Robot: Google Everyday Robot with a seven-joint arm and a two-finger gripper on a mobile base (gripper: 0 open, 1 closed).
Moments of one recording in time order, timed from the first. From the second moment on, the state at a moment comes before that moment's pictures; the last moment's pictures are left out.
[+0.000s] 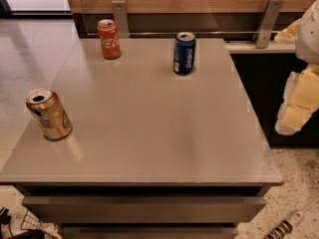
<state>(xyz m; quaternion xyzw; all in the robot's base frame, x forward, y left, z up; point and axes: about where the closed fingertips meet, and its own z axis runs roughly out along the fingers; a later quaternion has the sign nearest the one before) 0.438 -0.215 0.983 -0.60 0.78 -0.04 0.17</state>
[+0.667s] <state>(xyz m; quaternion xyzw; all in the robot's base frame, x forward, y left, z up) 0.445 -0.184 0.987 -0.61 0.76 -0.02 0.23</state>
